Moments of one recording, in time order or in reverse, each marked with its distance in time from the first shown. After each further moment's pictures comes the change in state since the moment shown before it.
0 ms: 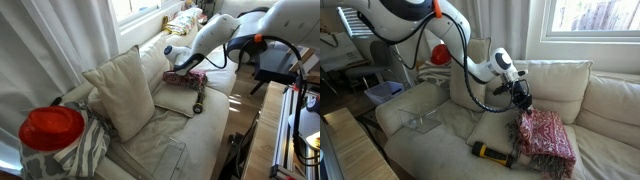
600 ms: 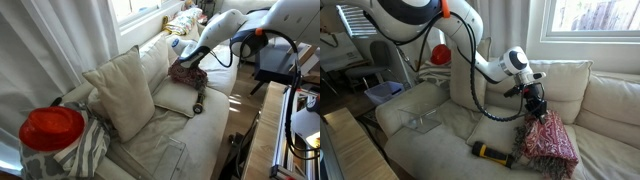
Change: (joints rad) arm -0.162 0.000 0.077 0.083 -0.056 -0.146 0.054
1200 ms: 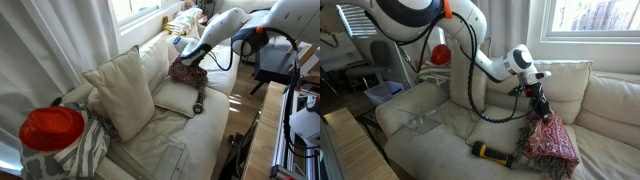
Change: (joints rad) arm -0.046 0.000 0.035 0.036 -0.021 0.003 0.207
